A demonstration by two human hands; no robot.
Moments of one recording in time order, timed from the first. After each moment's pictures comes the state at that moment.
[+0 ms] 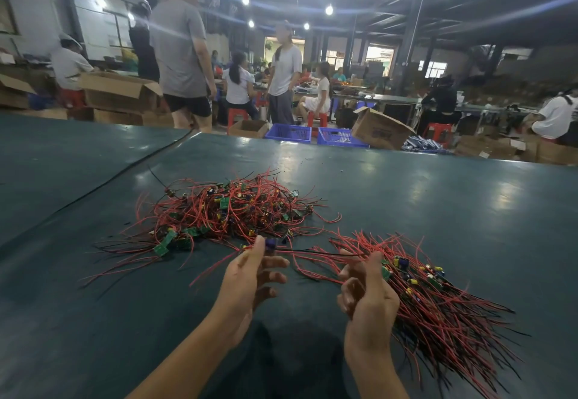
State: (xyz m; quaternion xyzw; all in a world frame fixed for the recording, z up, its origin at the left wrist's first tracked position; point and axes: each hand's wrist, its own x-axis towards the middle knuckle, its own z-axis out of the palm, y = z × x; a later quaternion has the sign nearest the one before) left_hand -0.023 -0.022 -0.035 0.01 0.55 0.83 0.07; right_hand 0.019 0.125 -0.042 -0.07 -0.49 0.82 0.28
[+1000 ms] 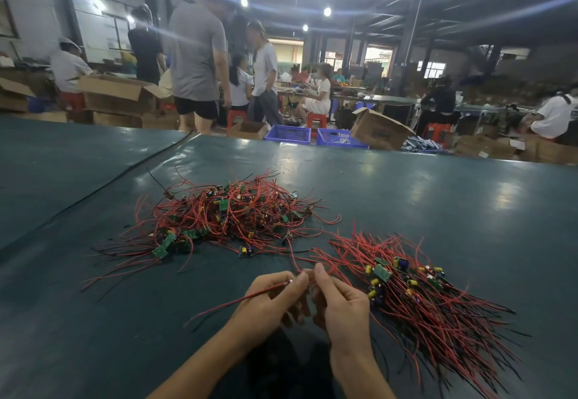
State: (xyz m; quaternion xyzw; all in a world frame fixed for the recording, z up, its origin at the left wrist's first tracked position) left_hand -0.009 -0.013 -0.047 0.19 0.69 0.69 0.08; right_hand 0.020 0.109 -0.044 -0.12 -0.60 0.78 0.14
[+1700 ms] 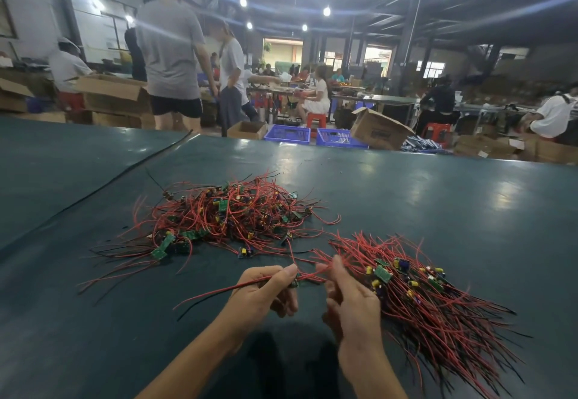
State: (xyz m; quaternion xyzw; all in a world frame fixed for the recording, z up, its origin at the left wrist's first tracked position) left_hand -0.015 -0.021 -0.039 0.20 0.66 0.72 0.07; right_hand 0.014 0.119 -0.045 -0.16 -0.55 0.81 0.14
